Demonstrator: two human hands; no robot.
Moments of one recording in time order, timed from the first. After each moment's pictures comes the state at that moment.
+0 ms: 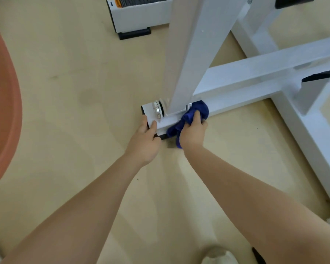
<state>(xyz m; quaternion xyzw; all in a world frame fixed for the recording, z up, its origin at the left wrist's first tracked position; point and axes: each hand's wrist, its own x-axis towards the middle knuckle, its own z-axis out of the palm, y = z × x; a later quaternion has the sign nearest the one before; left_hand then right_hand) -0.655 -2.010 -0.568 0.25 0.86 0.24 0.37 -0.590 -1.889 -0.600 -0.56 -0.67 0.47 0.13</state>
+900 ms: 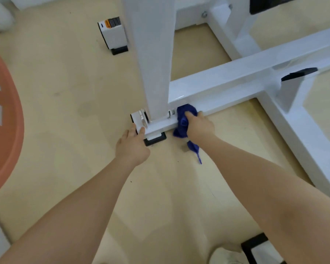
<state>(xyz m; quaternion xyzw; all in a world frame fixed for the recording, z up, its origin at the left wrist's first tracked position) -0.642 -1.994 -0.546 0.27 0.90 -0.01 0.33 -0.553 -1.817 -0.570 -0.36 -0.91 0.16 -0.16</state>
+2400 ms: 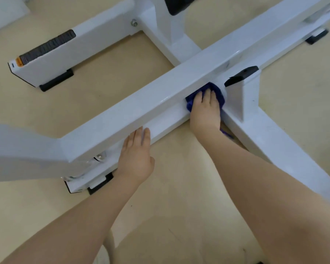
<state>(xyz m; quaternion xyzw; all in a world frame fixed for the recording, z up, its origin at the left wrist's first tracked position) -0.588 -1.816 -0.586 0.47 0.86 -0.06 0.20 -0.500 -1.632 -0.615 -0.48 -0.87 0.09 -0.04</state>
